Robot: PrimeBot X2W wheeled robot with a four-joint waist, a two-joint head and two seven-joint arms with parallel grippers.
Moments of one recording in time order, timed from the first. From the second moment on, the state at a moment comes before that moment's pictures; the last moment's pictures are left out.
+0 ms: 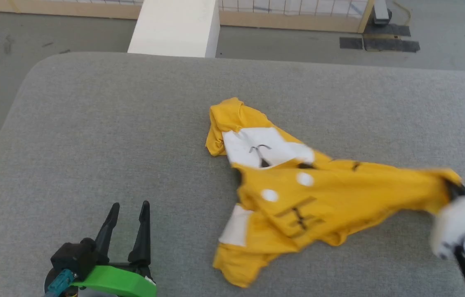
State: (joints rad) left arm 0.05 0.12 -0.09 0.07 -0.36 -0.11 -0.26; right arm -0.12 -0.06 -0.27 0.00 -0.04 0.13 0.38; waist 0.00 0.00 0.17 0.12
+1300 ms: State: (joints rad) left arm 0.08 0.16 -0.11 -0.05 -0.37 -0.10 -0.24; right arm 0.14 -0.05 -0.15 -0.10 0.21 0.13 0.00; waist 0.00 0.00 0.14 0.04
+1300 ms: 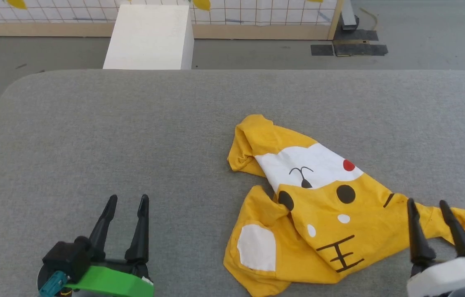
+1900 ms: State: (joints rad) left arm 0.02 0.22 -0.23 -0.11 -0.37 -0.12 -0.05; right arm 0.23 -0.05 -0.08 -0.03 0.20 0.13 -0.21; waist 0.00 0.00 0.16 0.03
